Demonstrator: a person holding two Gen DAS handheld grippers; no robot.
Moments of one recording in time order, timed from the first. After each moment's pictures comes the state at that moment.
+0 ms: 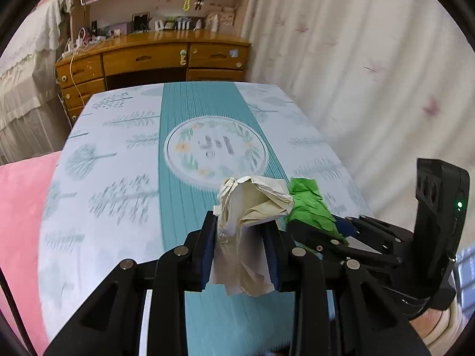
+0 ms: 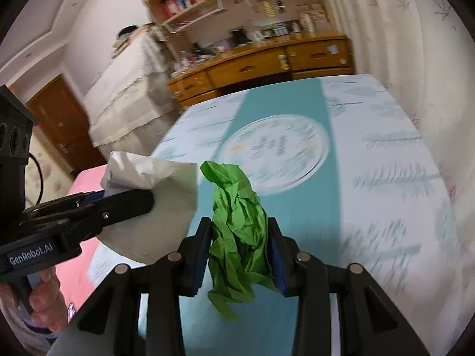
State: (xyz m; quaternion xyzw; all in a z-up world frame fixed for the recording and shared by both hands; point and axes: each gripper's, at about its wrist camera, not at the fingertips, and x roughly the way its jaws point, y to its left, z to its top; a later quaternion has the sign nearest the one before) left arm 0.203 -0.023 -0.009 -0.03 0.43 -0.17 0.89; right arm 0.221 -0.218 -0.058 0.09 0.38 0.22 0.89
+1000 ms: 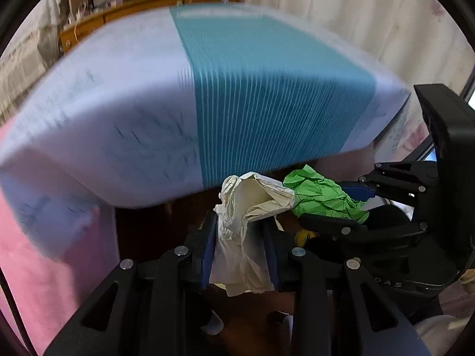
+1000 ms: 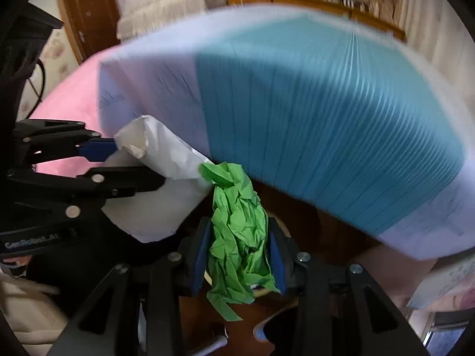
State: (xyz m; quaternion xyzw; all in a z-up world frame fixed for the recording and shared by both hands) left arm -0.005 0.020 -0.219 0.03 0.49 -0.18 0.86; right arm 0.030 -0.135 -0.245 -0.12 0.46 0.25 0.84
